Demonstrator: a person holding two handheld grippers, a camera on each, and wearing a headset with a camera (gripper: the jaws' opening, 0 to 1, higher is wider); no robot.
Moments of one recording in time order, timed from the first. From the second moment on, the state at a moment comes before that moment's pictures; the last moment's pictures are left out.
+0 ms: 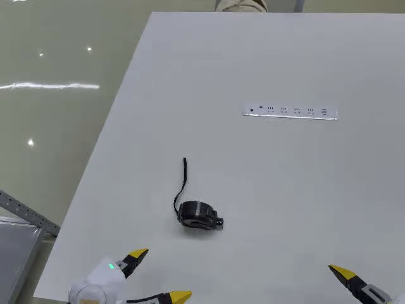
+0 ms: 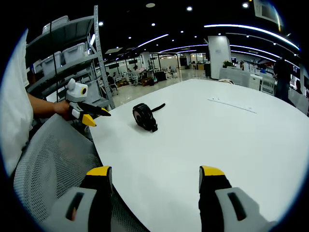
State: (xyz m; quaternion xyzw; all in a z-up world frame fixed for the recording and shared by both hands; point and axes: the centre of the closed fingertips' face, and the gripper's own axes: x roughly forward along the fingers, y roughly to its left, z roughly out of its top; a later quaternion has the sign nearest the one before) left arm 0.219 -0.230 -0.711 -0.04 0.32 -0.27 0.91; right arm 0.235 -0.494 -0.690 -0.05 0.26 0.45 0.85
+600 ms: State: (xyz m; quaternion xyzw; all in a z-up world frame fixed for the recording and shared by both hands) left arm 0.241 -0.228 -0.719 -0.01 0.33 -0.30 0.90; right arm 0.253 -0.467 -0.694 -0.05 0.24 0.50 0.83
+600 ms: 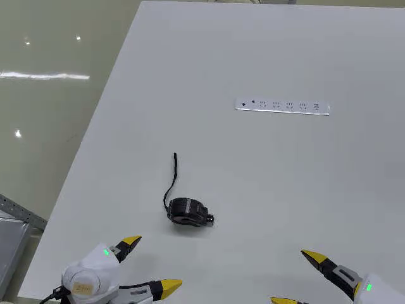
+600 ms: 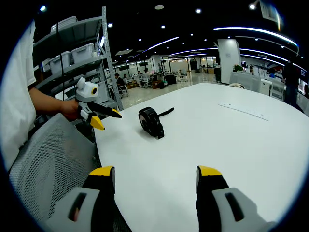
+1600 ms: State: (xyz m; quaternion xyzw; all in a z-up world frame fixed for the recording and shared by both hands) left arm 0.291 -0.229 -0.728 0.05 0.34 -0.34 0.88; right arm 0.278 -0.444 -0.701 -0.02 0.21 0.55 0.81
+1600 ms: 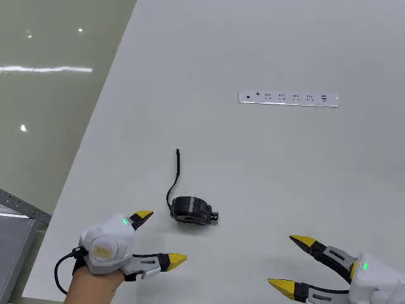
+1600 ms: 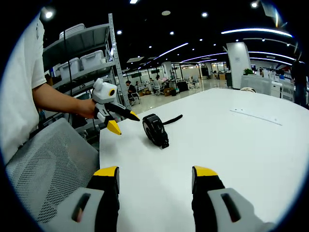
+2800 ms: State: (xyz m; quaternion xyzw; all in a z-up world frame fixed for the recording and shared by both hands) left arm 0.325 -0.229 -0.753 0.09 0.35 -0.39 0.85; right arm 0.308 -0.415 -0.727 -0.03 0.22 0.58 0.78
